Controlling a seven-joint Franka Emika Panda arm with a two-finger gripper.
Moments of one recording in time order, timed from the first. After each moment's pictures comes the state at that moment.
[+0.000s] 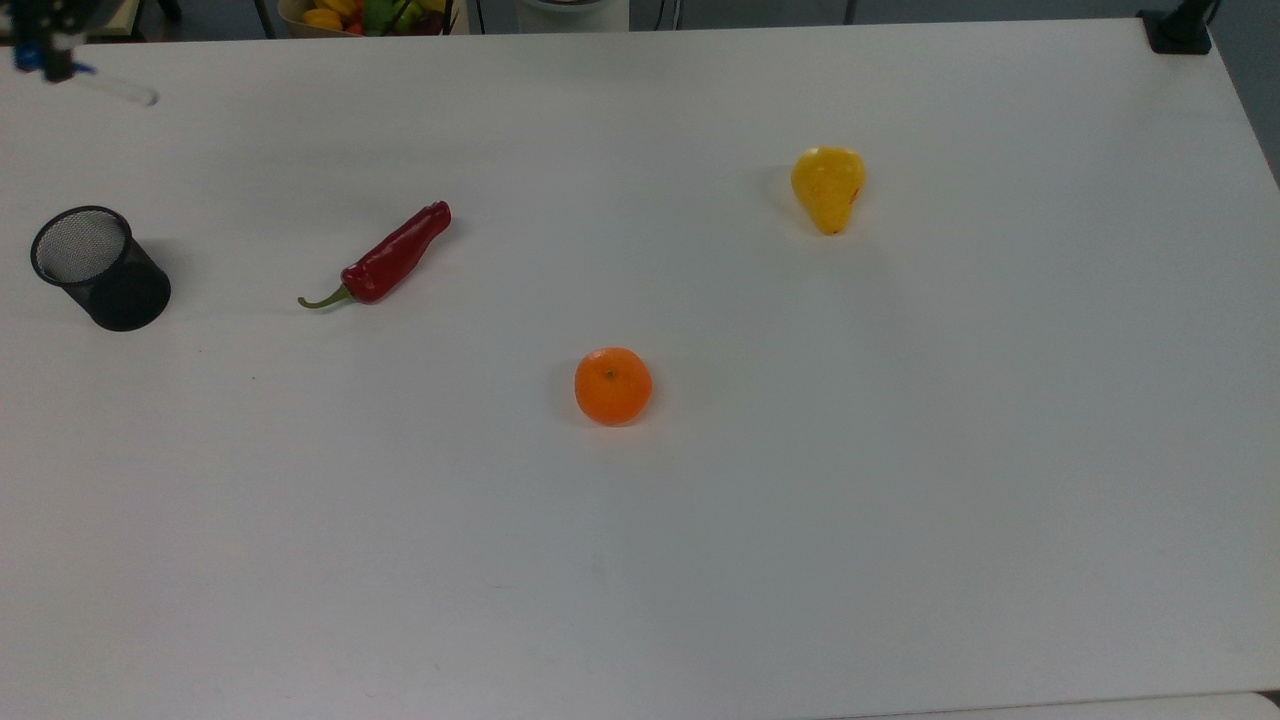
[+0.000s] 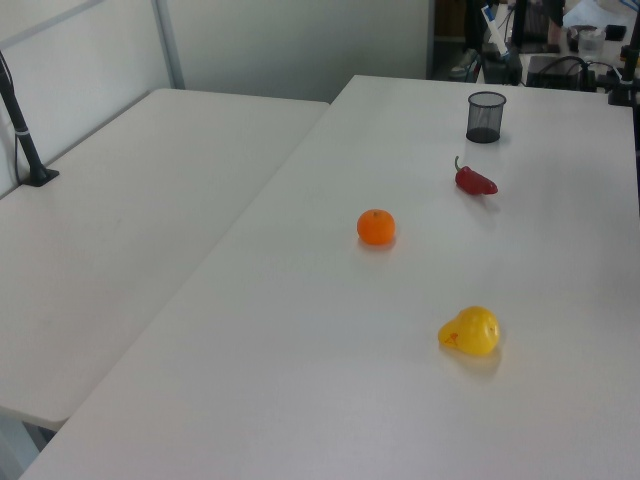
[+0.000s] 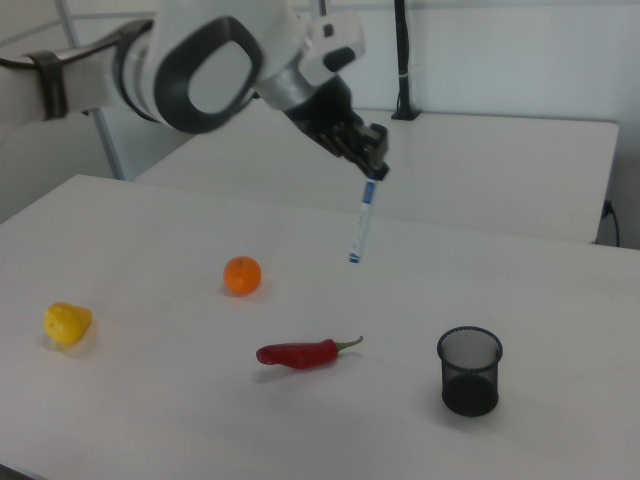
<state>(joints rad) -0.20 0.02 -0.16 -1.68 -0.07 2.28 -0.09</state>
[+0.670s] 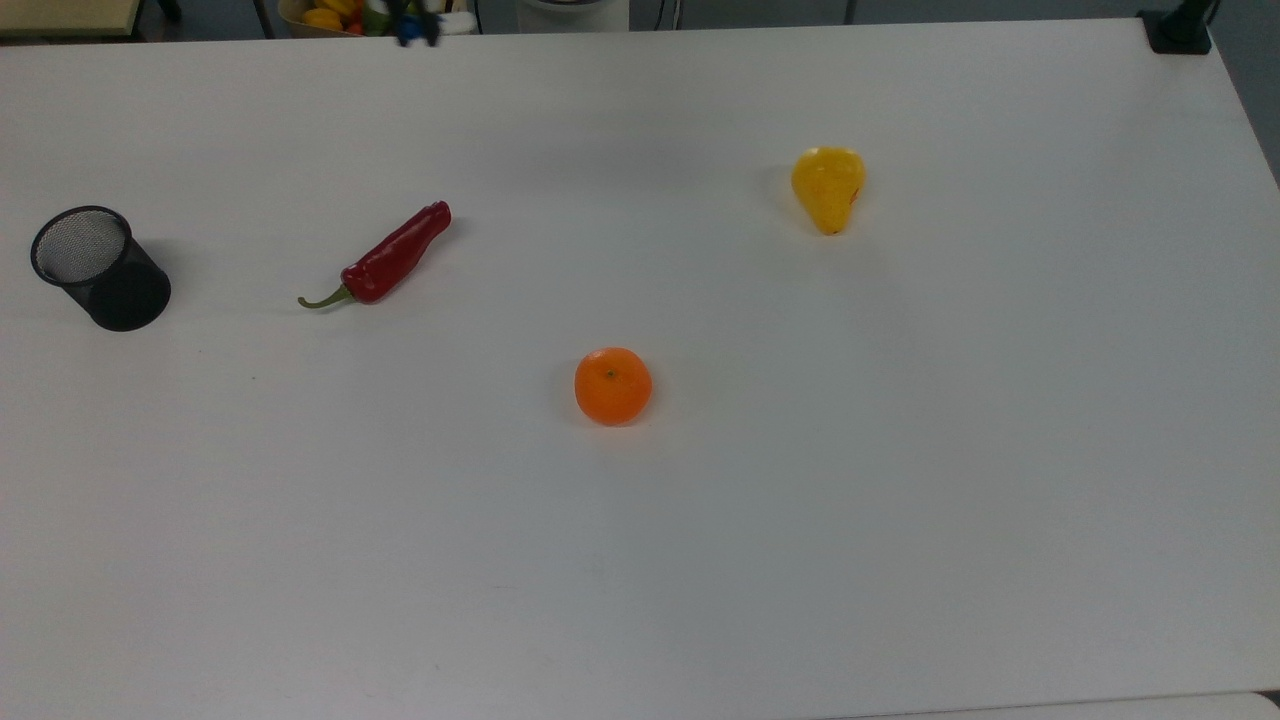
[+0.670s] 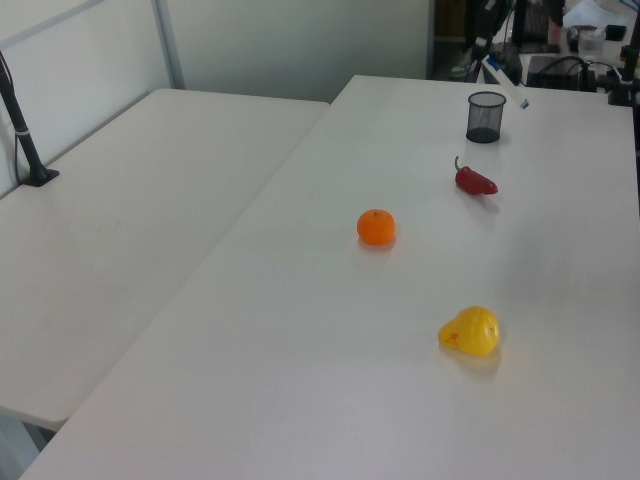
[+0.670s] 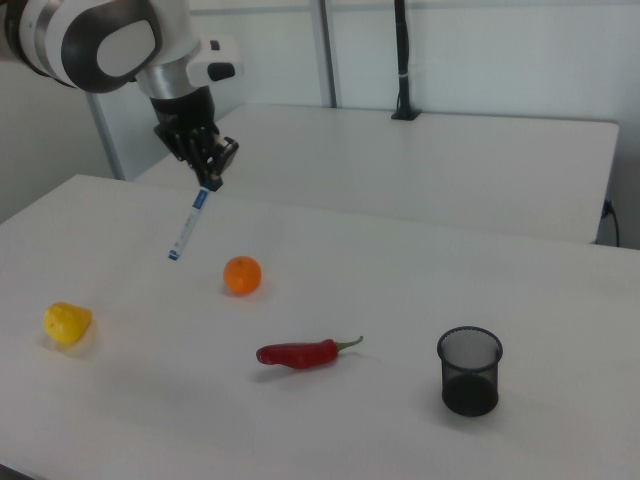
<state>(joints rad) -0.02 -0.08 -0.06 -1.72 0.15 1.86 -0.09</state>
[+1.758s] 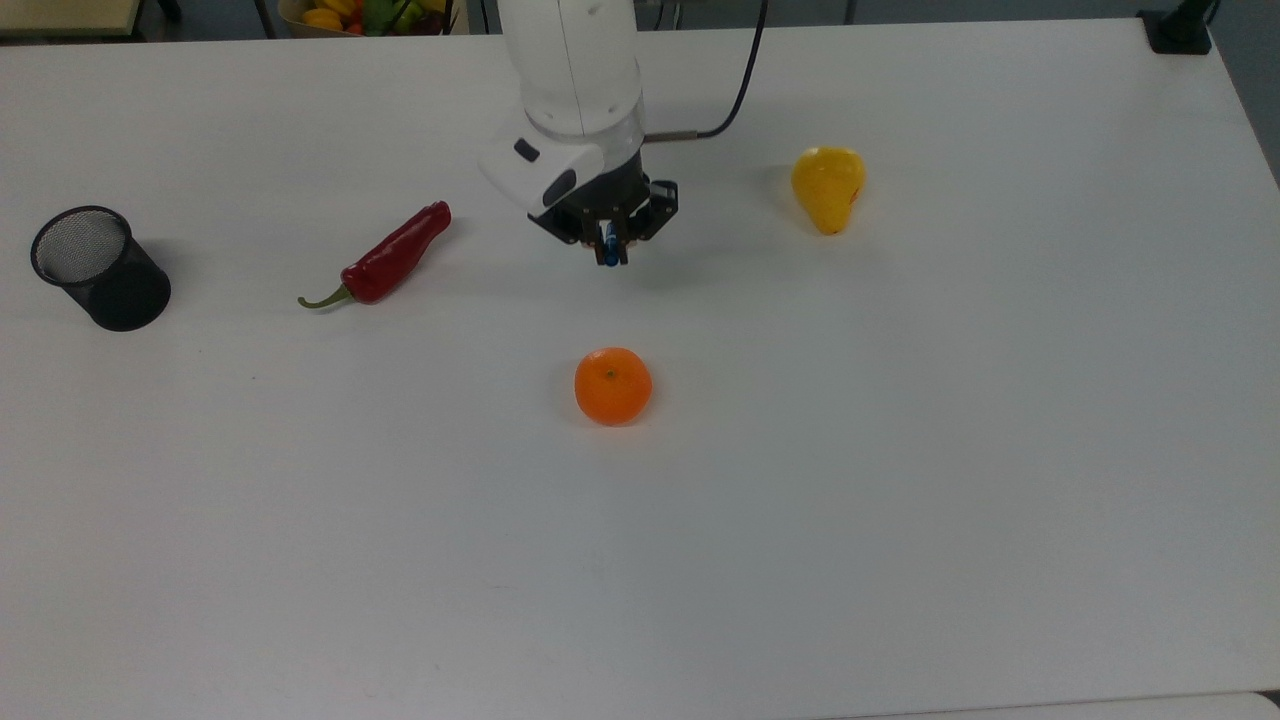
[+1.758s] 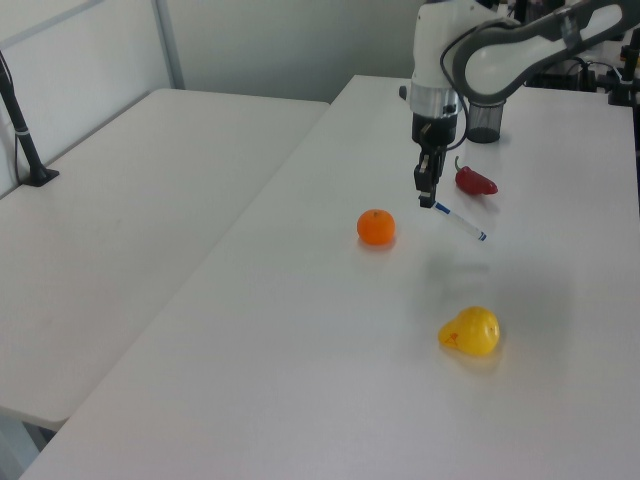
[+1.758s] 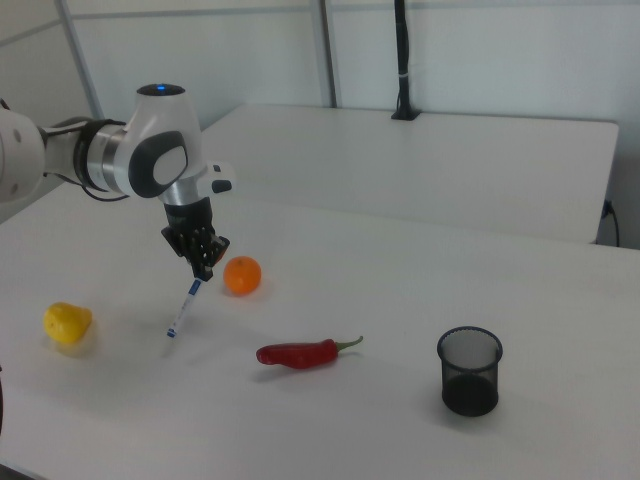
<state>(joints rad) 0.05 0.29 0.12 -1.77 0.04 2.09 0.07</state>
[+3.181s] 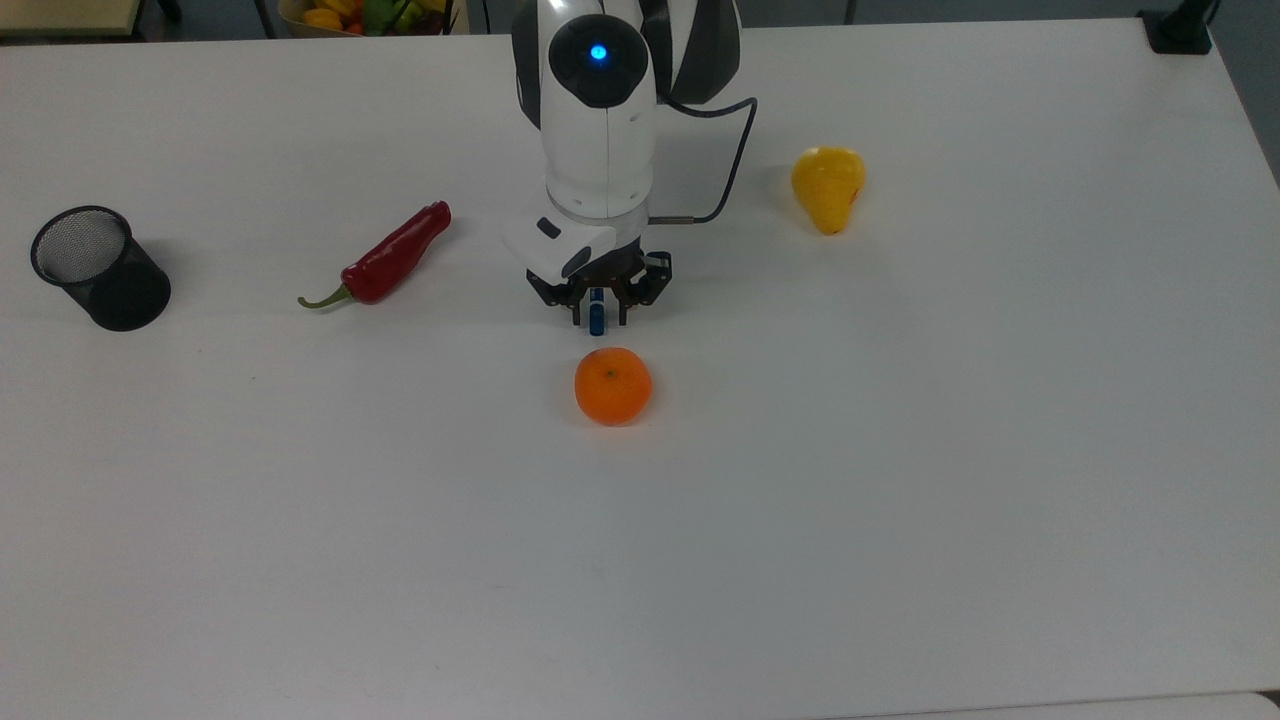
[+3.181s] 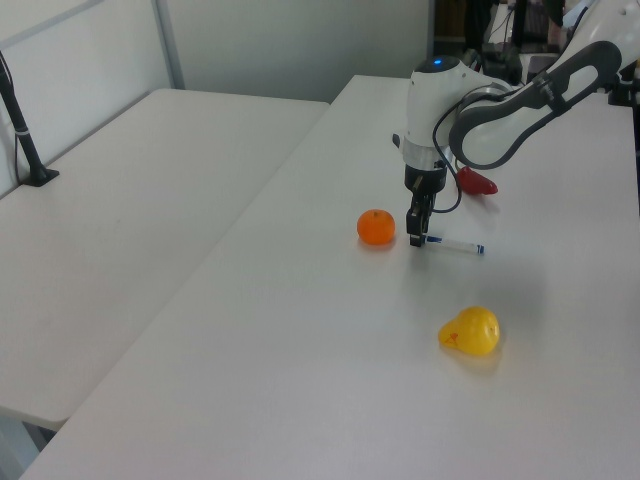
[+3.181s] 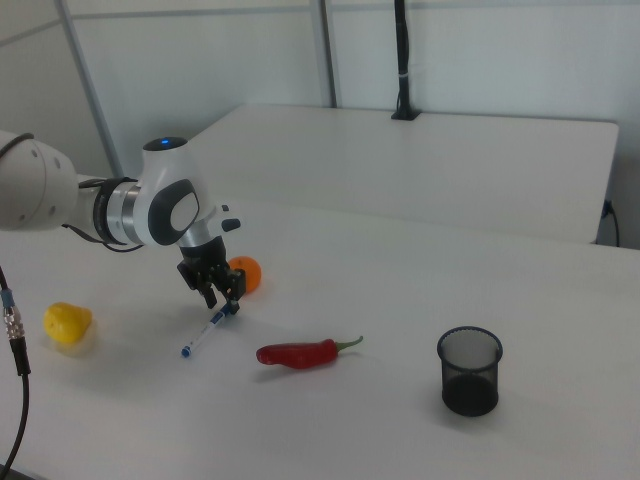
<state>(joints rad) 0.07 0.41 0.12 -1.84 -0.11 2.32 0.15</state>
